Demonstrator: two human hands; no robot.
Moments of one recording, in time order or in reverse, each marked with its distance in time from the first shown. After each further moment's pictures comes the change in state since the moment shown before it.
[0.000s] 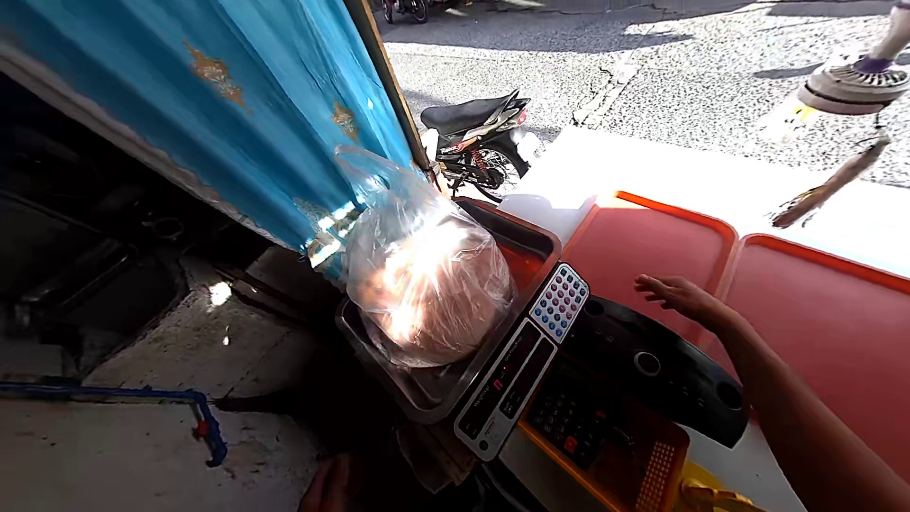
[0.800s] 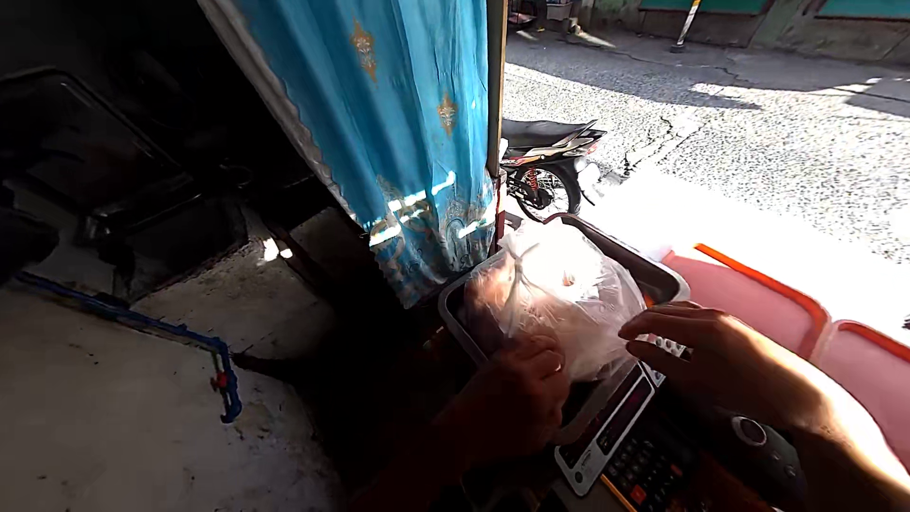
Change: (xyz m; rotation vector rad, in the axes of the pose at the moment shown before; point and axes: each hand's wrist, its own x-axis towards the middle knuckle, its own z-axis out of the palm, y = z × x) left_hand 0.023 0.223 0.076 0.500 -0.527 1.606; right_hand -0.133 -0.270 0.157 -0.577 -0.040 -1.089
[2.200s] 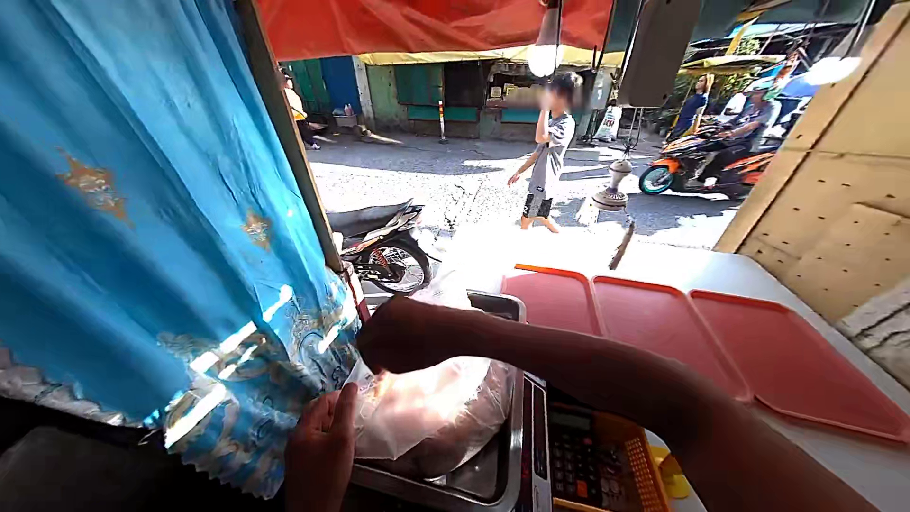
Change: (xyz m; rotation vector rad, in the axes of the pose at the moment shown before) left_hand 0.000 -0.115 -0.025 -0.360 0.418 -0.842; right_hand 0.185 -0.059 0.012 -0.071 -0.195 0.090
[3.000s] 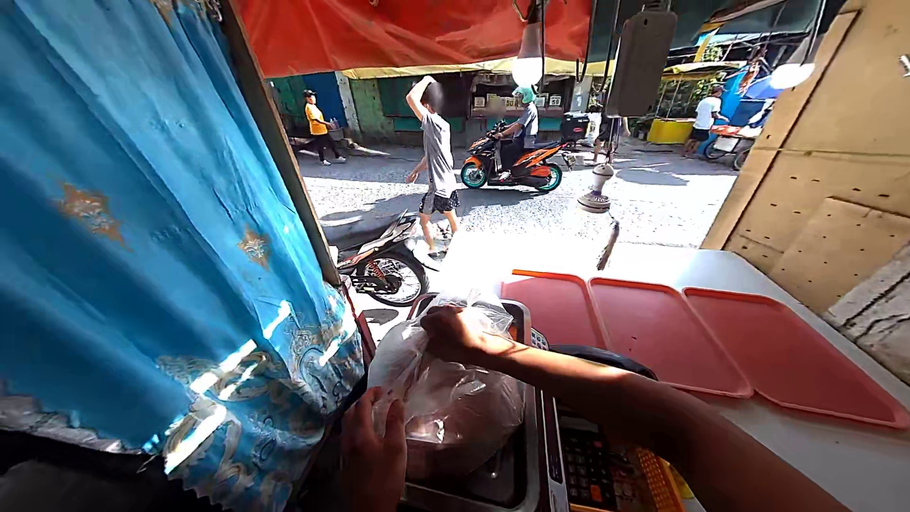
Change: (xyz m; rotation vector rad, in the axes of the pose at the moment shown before) left_hand -0.012 0.017 0.014 0.052 -0.173 0.043; right_hand -0.018 0.079 0.063 -0.048 0.176 0.502
